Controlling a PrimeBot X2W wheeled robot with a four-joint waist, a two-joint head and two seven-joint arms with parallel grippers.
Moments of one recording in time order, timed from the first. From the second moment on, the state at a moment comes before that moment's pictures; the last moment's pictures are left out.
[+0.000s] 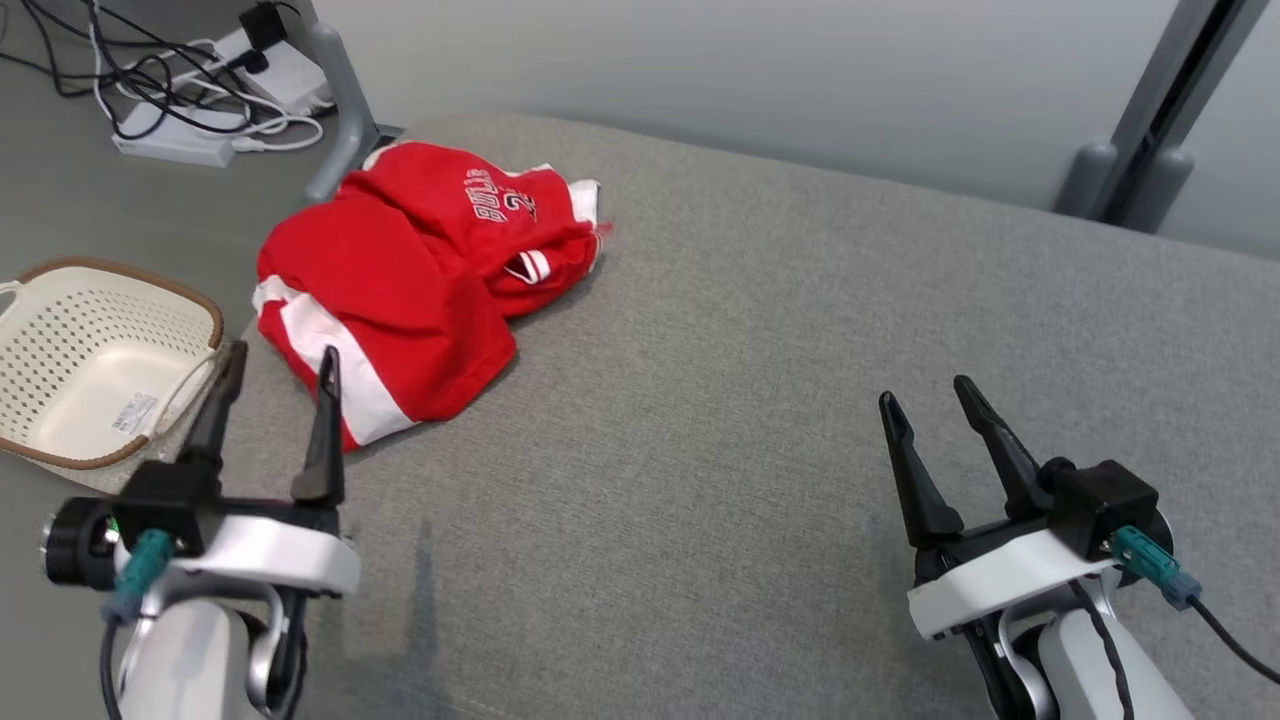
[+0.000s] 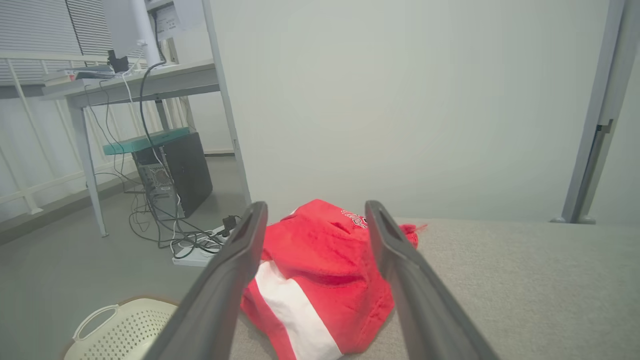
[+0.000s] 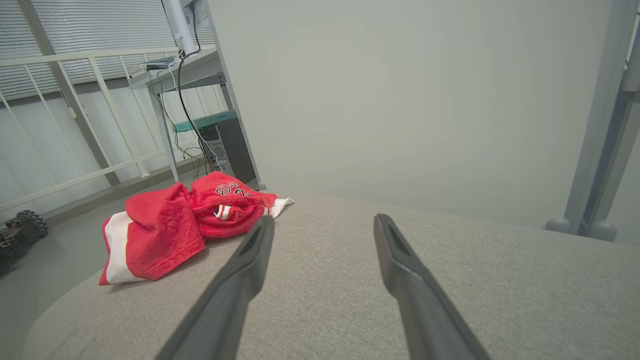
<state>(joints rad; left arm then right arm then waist) -0.18 0.09 0.01 0.22 -0.10 -0.03 -0.26 -0.23 -0.05 0.21 0.31 0.25 0.13 -0.26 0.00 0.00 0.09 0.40</state>
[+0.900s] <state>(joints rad) -0.97 0.40 0.07 0.97 -0.40 -0.13 0.30 -0.40 -0.06 0.28 0.26 0.24 0.13 -0.26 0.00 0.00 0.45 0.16</state>
